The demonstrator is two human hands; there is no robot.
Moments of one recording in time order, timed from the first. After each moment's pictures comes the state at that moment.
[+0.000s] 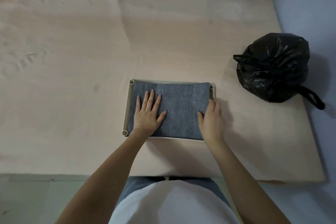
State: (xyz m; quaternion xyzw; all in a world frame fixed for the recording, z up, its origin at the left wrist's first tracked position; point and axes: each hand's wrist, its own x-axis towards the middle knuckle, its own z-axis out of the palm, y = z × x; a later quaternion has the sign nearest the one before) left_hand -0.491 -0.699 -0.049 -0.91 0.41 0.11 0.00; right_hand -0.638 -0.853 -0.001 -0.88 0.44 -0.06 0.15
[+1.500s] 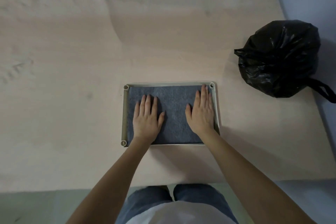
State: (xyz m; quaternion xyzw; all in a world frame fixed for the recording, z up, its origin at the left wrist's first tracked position) left_hand -0.493 -0.708 -0.049 -0.91 0.41 0.05 -0.01; right_hand -0.601 -0.863 -0.052 -0.93 0.37 -0.01 0.08
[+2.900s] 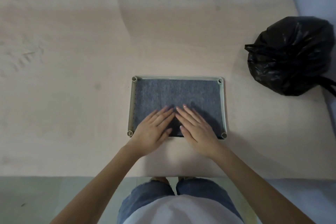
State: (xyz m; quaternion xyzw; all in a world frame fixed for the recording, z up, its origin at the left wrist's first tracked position) left_hand -0.509 -0.654 -0.015 -0.78 0.59 0.15 -0.12; right_hand -0.644 -0.810 -0.011 -0.96 0.09 0.04 0.25
